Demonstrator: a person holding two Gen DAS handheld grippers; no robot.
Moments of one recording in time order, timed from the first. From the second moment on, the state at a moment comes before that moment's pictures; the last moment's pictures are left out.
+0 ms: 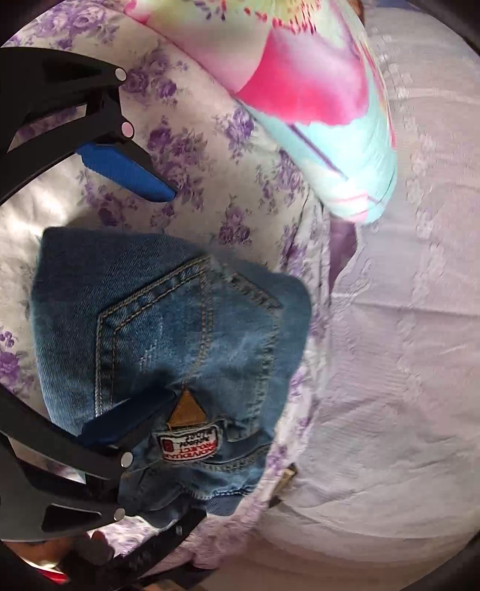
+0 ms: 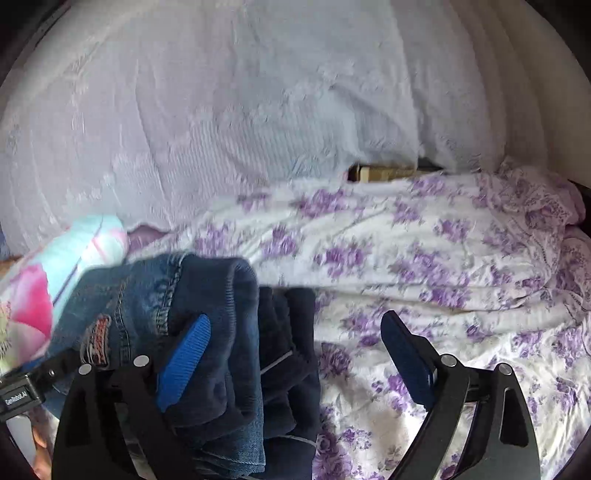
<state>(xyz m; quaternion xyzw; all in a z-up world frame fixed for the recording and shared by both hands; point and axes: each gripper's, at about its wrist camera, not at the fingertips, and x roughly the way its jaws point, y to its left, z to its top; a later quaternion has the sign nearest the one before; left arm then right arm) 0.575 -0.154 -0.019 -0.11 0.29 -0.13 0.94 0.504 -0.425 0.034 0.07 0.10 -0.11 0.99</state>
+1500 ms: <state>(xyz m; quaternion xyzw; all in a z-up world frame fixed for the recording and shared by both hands) 0.402 -0.155 -0.023 0.02 0.23 -0.04 0.97 0.364 -0.335 0.009 0.01 0.12 -0.04 0.99</state>
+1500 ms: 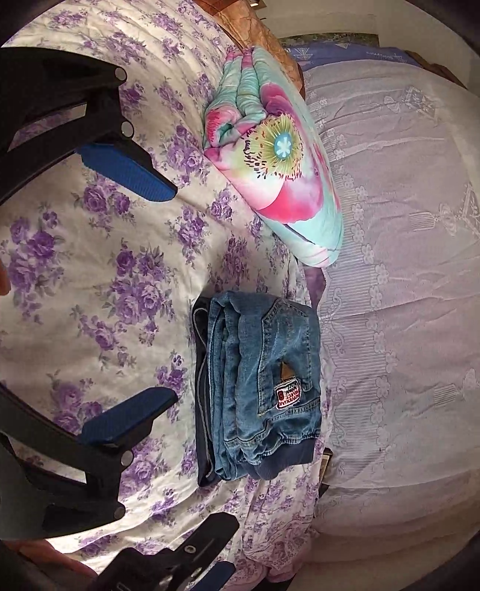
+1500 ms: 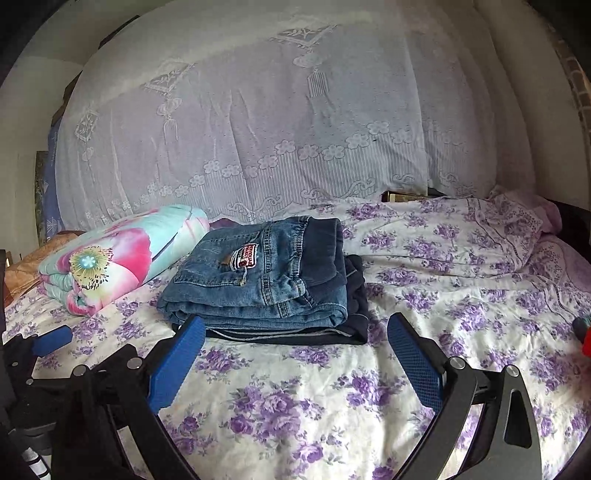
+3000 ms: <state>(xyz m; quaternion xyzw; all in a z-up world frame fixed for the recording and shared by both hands) 0.393 -0.171 -0.018 0.05 0.20 -0.06 0.98 0.371 -0.326 0.009 -0.01 0.12 -0.04 0.99</state>
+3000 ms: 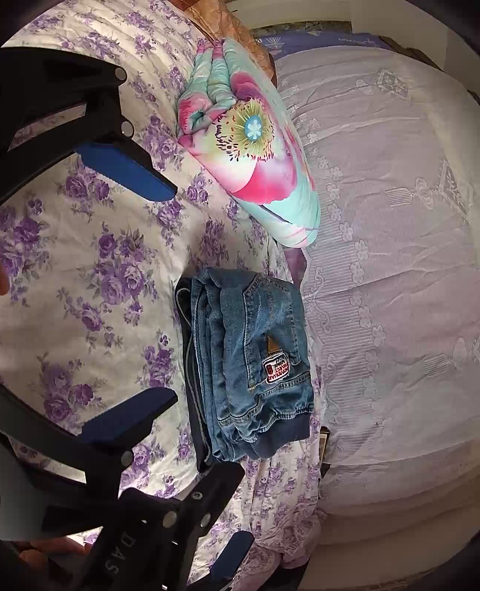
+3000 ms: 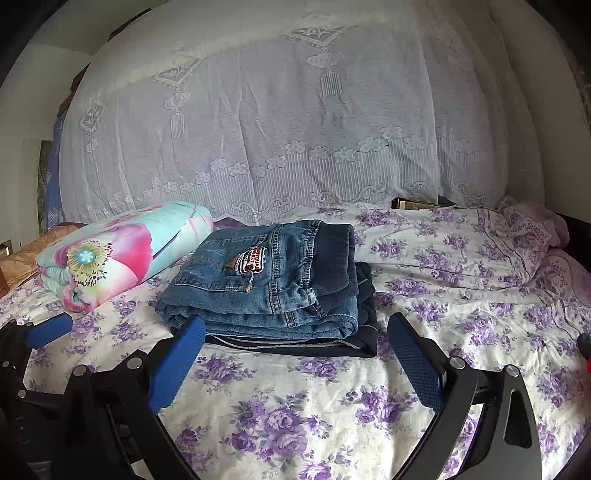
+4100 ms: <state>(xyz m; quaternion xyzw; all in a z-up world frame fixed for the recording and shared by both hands) 0.392 -0.175 -0.019 0.06 0.20 -0.06 0.98 0.372 -0.326 0.009 -0.01 0.13 -0.04 0.99</state>
